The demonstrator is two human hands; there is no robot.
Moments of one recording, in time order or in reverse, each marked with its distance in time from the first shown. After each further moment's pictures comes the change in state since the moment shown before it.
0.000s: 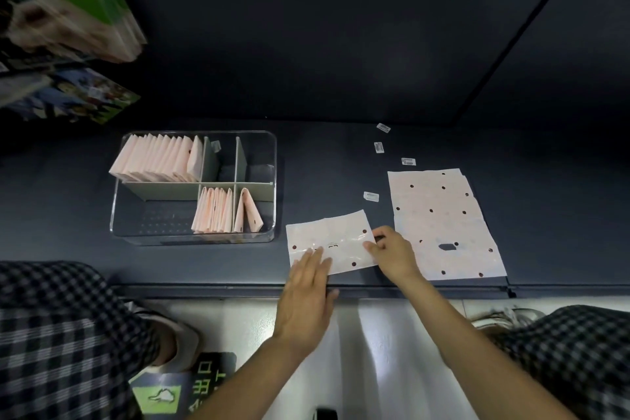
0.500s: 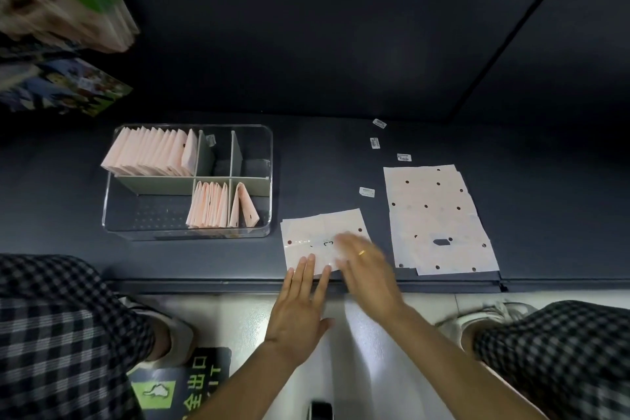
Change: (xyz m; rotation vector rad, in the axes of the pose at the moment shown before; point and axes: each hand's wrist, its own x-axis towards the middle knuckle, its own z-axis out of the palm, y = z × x) left_hand -0.018 -0.012 0.019 0.359 -0.292 0.063; right_hand -0.050 -0.004 0.027 -0.457 0.259 -0.720
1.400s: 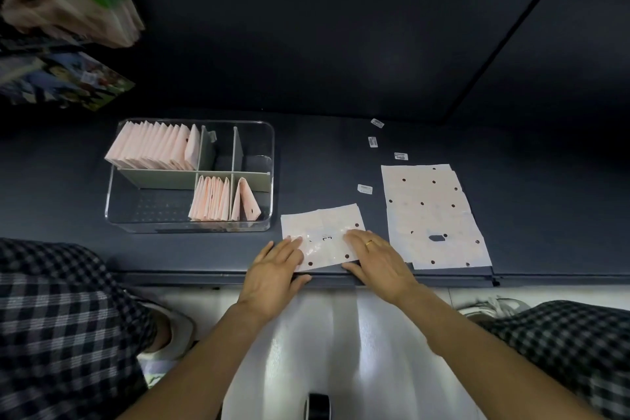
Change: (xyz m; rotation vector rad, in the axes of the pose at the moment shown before) left_hand 0.015 -0.051 -0.029 -0.169 0.238 0.041; right_hand 0.001 0.038 0.000 -0.107 -0.317 -0.073
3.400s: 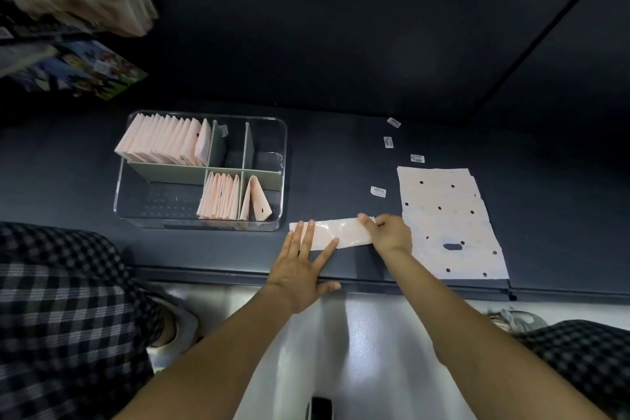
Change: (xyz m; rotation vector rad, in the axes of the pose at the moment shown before) left_hand 0.032 0.016 0.006 0.303 -0.373 -0.014; right_hand 0.065 0.004 -0.012 0.587 0.072 0.858
